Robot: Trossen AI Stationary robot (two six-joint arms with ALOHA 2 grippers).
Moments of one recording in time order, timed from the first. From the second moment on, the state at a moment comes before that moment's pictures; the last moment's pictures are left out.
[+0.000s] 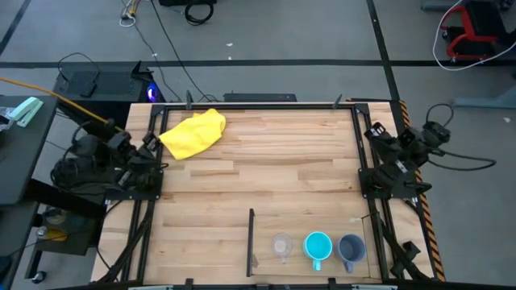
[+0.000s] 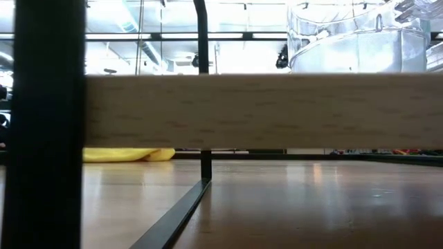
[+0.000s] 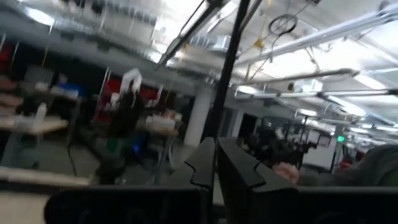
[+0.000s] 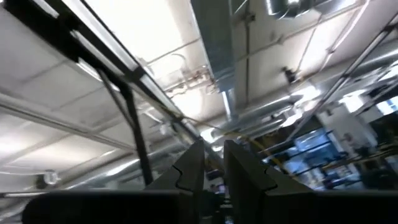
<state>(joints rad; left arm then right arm) 0.00 0.01 0.45 -0.01 0.20 -0.39 0.63 0.18 0.29 0.74 0.48 -0.06</state>
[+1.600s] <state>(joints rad) 0.00 0.01 0.01 0.05 0.16 -0.38 0.41 0.18 0.01 0.25 0.42 0.17</state>
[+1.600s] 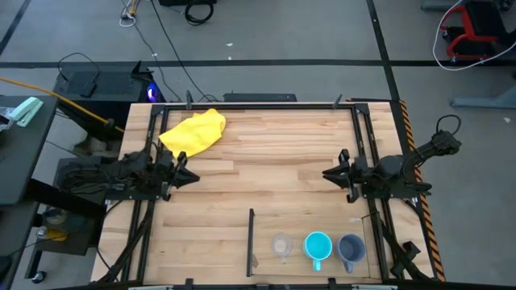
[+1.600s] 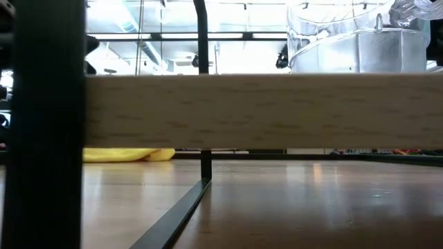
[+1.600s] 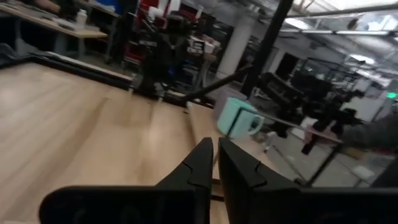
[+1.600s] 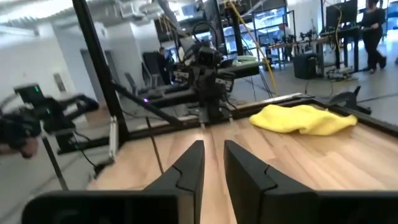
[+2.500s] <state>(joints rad) 0.00 0.01 0.01 0.05 0.14 -0.26 0.41 0.18 0.01 0.16 0.42 0.09</state>
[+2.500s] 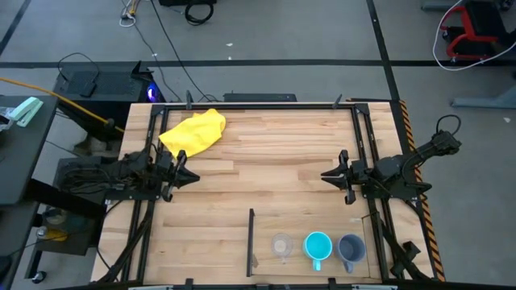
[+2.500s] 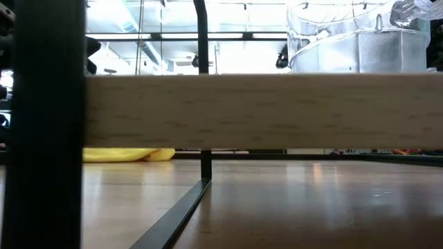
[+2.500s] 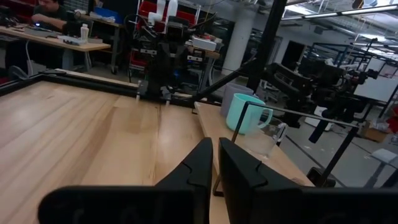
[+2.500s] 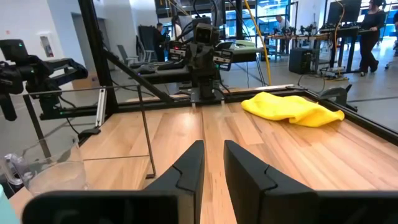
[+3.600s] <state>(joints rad) 0.00 0.01 0.01 0.05 0.14 -0.26 0.41 0.18 0.01 0.16 0.42 0.09</state>
